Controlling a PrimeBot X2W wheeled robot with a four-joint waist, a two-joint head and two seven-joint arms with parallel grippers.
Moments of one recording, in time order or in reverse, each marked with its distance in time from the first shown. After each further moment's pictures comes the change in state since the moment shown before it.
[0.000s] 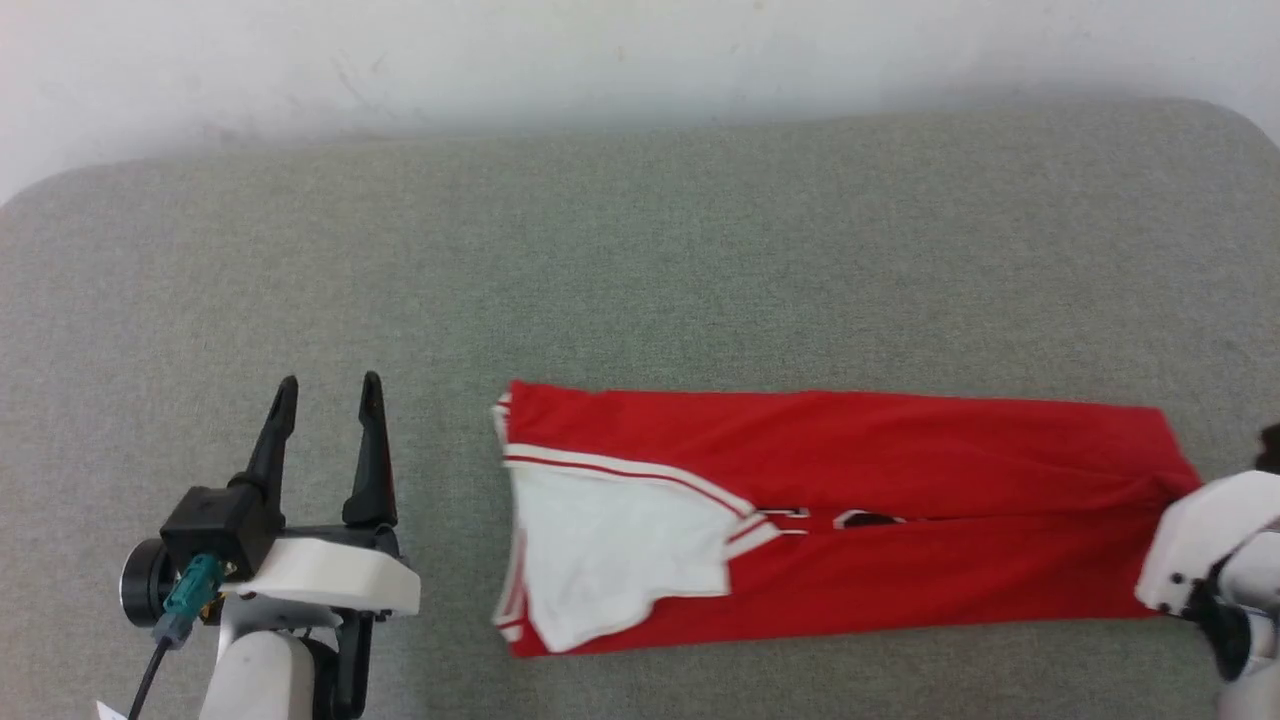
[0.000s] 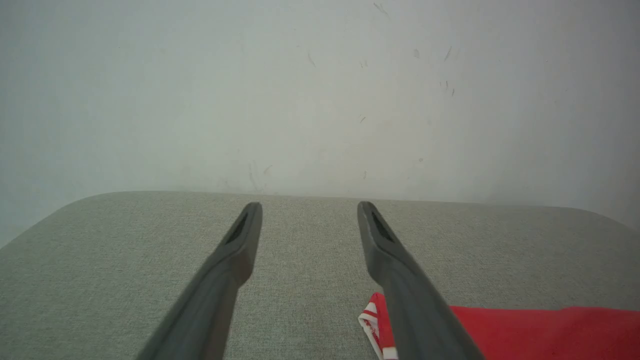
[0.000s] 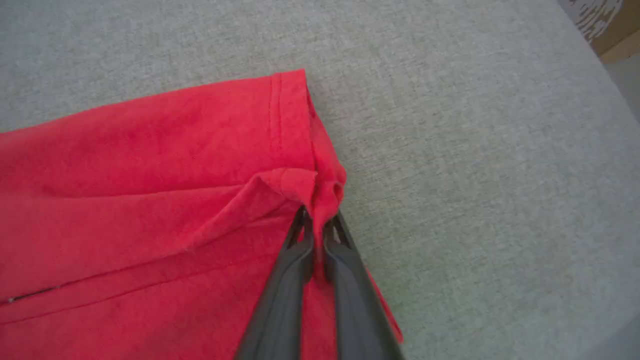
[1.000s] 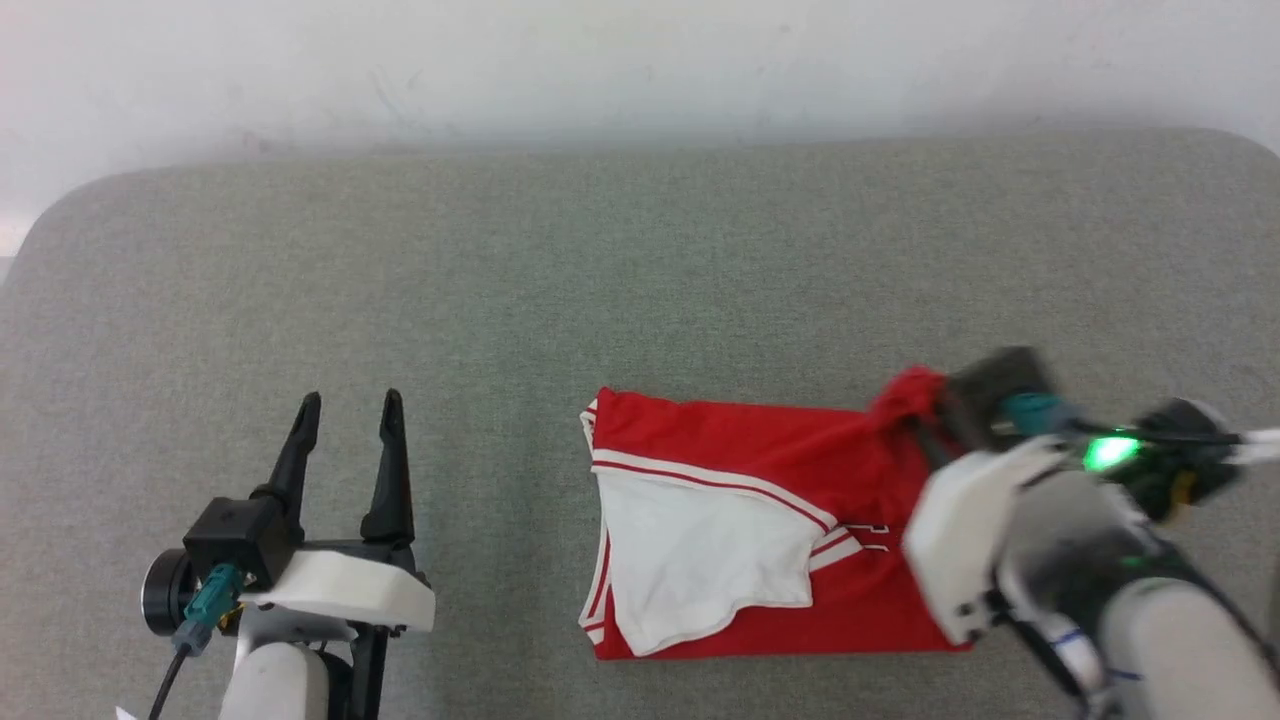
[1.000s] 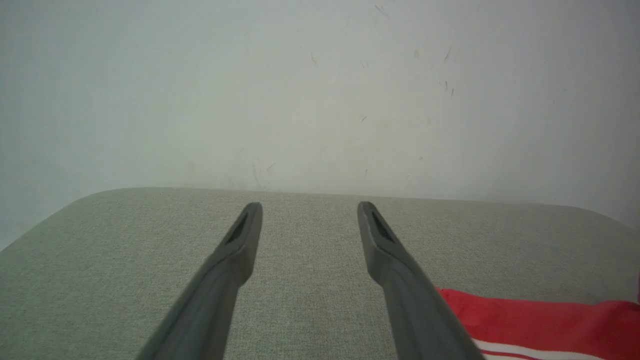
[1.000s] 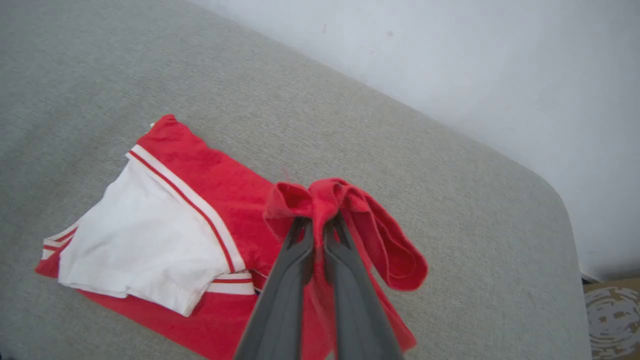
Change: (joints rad) left arm 0.012 -0.029 0.016 0.021 0.033 -0.043 0.000; right arm 0.113 -0.148 0.679 -0.704 0.080 0.000 0.267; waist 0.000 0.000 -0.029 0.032
